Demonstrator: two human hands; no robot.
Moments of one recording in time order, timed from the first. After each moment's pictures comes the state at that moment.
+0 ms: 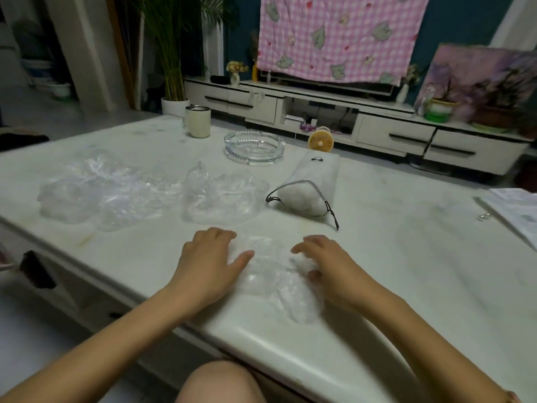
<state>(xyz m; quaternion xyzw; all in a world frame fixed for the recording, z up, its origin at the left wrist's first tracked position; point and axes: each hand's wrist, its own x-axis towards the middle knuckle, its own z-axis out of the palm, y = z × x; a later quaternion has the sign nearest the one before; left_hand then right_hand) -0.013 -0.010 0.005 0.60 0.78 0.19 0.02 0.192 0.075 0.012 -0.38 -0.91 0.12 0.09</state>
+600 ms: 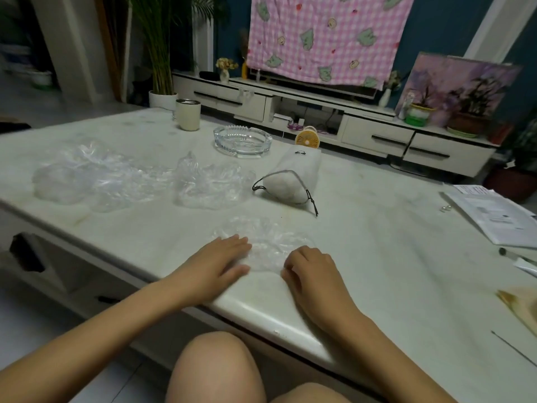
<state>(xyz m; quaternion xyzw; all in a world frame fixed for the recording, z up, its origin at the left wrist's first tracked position) -0.001 -0.027 -0.027 0.76 0.61 0.22 0.10 0.213 0.012 -0.011 -0.39 -0.90 0.04 0.20</state>
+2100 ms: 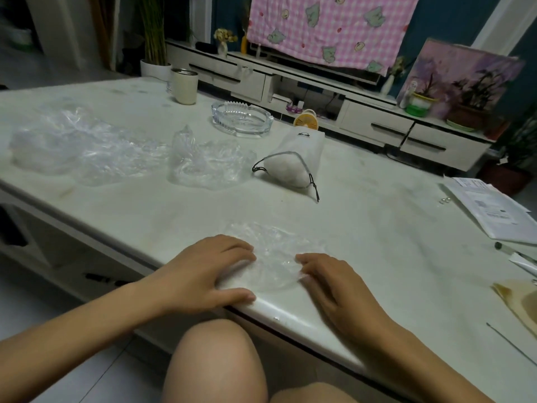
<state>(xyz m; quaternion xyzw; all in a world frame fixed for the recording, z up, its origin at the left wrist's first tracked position) 0.000 -0.054 -0.038 0.83 0.49 0.28 -0.01 0.257 -0.010 -0.012 -0.38 -0.89 0.15 0.20</state>
